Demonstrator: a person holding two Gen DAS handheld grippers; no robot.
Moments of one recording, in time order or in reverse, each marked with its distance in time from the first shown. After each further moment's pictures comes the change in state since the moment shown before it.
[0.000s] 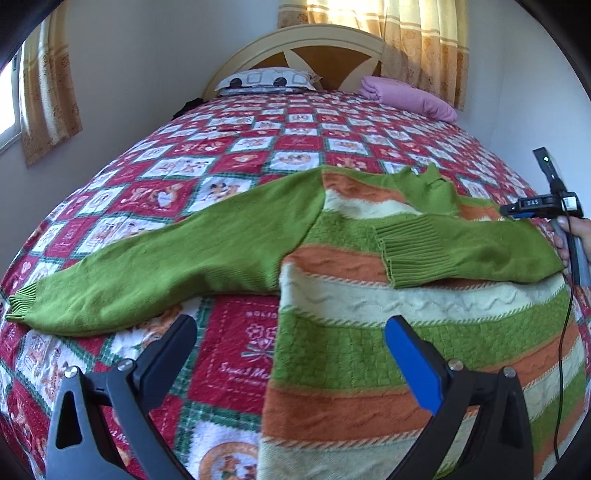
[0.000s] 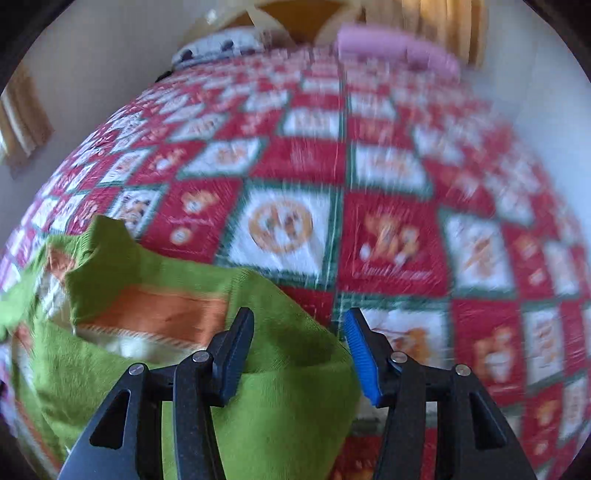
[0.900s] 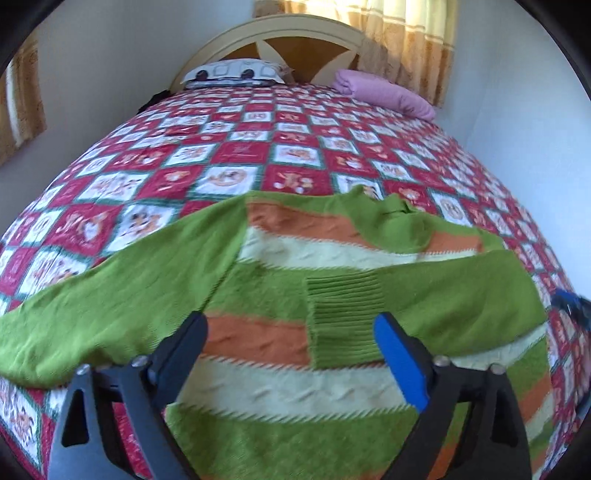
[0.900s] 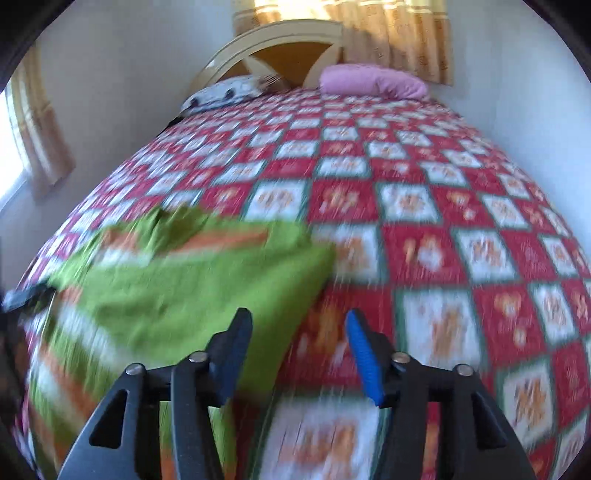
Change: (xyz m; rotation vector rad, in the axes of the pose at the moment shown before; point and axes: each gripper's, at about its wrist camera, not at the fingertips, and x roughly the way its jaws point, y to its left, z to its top) left arm 0.038 -0.061 0.056 0.011 0.042 -0.119; right arm -0.121 -0.016 -0.129 0.022 -0.198 0.028
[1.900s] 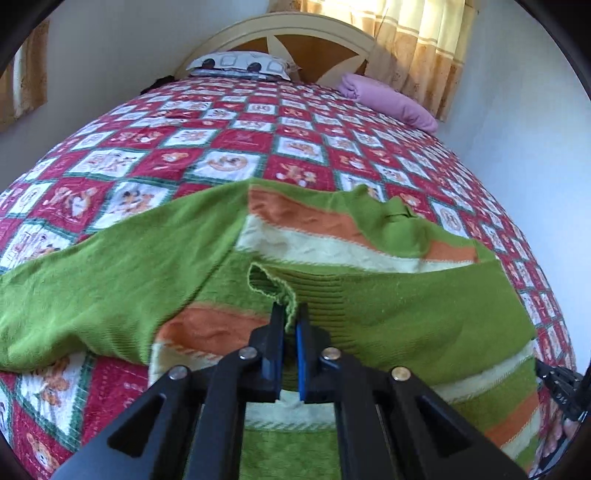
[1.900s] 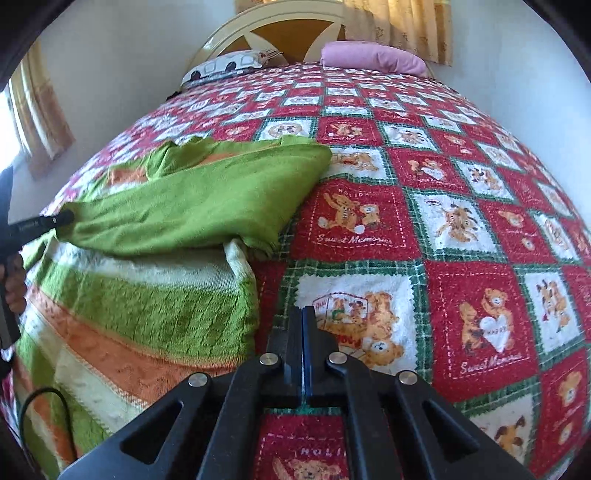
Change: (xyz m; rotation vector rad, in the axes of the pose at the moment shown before) left arm 0.011 0.019 -0.006 -0.095 0.000 -0.058; right arm 0.005 0.014 -0.070 0.003 0.066 -0.043
